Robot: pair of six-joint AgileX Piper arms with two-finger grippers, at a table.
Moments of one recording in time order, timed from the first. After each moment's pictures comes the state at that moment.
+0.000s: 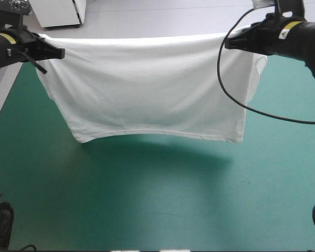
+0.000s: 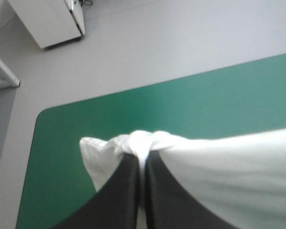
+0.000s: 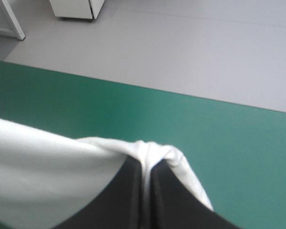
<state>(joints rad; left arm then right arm) -0.07 1.54 -2.09 0.03 1.12 0.20 0.26 1.55 -2.22 0.01 1.18 0.03</state>
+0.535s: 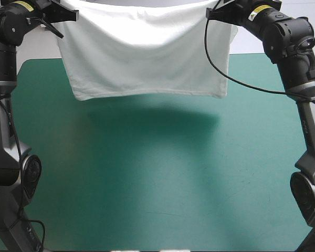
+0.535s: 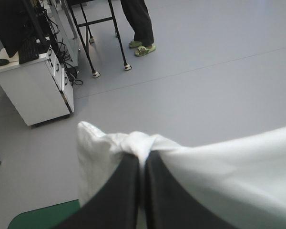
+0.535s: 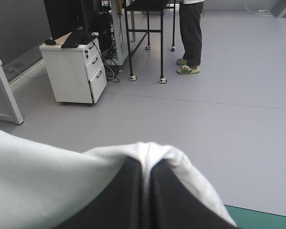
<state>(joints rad) -0.07 1.90 -2.58 -0.07 0.99 0.23 0.24 1.76 -2.22 0.01 0.65 0.04</state>
